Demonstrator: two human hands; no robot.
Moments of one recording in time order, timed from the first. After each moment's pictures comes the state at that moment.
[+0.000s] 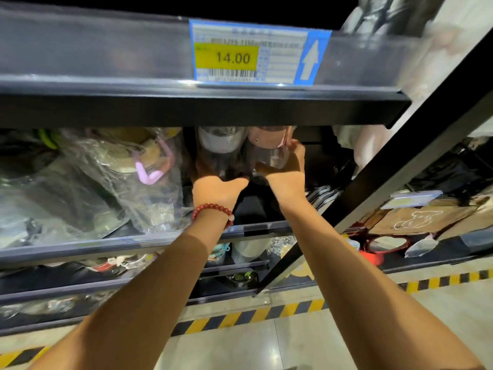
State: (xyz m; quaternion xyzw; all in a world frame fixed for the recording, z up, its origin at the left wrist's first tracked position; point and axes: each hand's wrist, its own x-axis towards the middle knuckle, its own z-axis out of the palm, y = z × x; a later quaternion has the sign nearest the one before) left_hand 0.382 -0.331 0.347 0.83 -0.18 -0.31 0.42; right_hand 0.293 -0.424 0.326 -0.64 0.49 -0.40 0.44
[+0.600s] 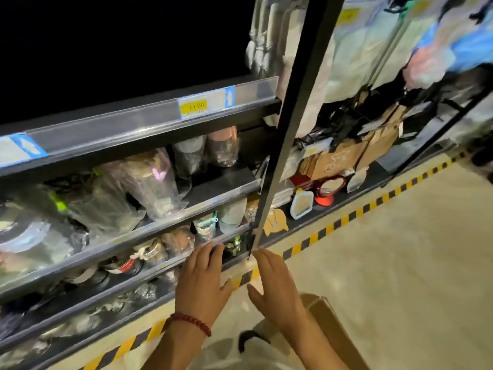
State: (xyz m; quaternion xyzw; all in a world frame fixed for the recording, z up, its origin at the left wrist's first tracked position) left_hand 0.327 -0.087 0.370 0.74 -0.67 -0.08 0.07; right_hand 0.165 -0.109 0.358 -0.81 0.52 -0.14 0.21
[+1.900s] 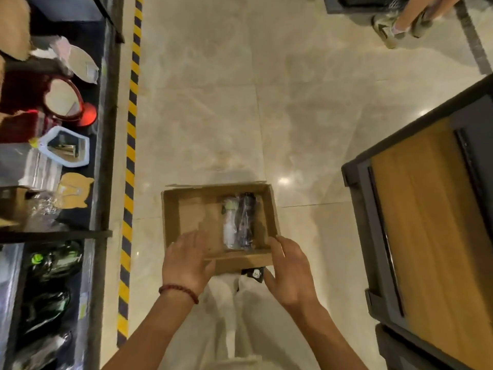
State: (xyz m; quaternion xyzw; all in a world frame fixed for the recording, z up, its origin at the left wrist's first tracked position) left_hand -0.013 0.063 0.229 0.28 -0.92 -0.15 -0.21; right_hand -0.114 0.252 0.235 -0.31 0.91 -0.11 0.23
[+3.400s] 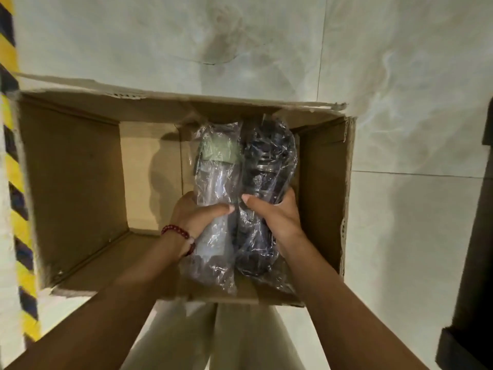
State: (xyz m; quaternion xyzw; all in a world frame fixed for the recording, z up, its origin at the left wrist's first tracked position) left_hand -0.100 0.037 -0.247 0.62 -0.50 -0.56 -0.23; right_hand -0.198 0.163 -0.258 0.18 0.73 -0.44 0.50
